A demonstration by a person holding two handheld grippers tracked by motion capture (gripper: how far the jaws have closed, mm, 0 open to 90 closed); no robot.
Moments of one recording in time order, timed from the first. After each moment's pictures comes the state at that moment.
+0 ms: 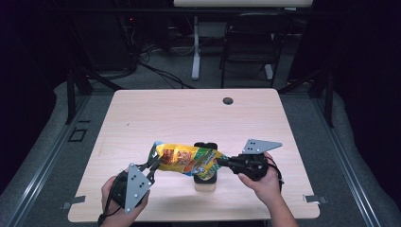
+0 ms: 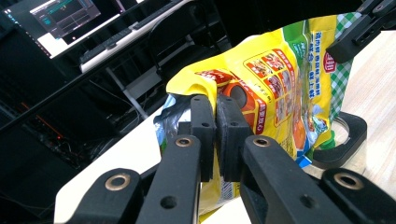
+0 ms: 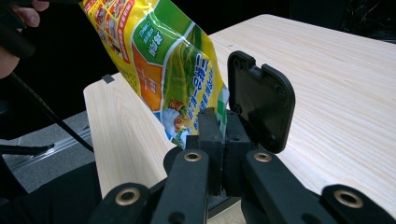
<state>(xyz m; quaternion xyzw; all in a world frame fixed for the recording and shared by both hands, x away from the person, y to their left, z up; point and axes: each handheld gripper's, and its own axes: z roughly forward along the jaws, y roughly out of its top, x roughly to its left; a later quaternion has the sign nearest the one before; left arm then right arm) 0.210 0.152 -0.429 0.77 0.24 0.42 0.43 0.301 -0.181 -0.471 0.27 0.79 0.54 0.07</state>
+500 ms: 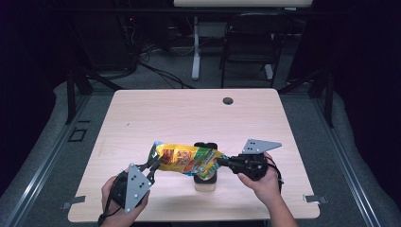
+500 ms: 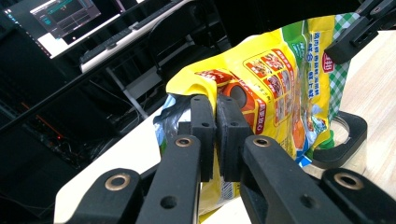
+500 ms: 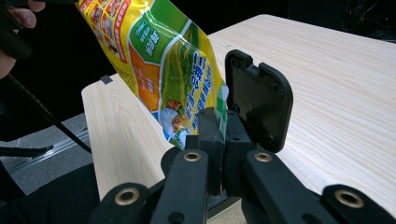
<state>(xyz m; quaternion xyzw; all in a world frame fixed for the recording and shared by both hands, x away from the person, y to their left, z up) 0.210 0.152 -0.430 0.77 0.24 0.42 0.43 0.302 -0.181 -0.473 0.27 0.79 0.54 0.07</state>
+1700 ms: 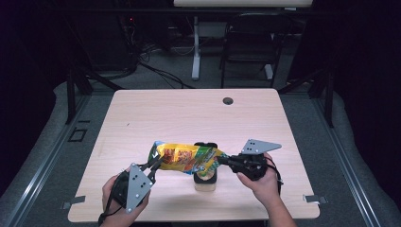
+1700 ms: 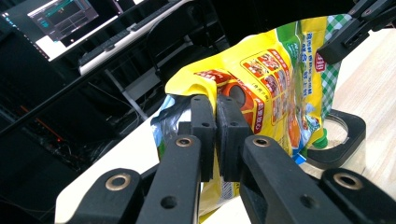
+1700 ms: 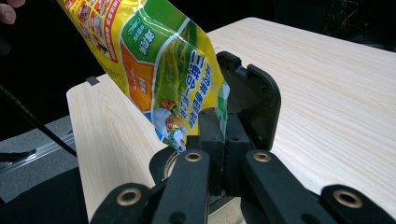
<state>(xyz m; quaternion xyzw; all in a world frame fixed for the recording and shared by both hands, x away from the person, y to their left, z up) 0.210 0.150 -0.428 0.77 0.23 0.42 0.42 0.301 -0.180 -0.474 0.28 0.79 0.54 0.10</state>
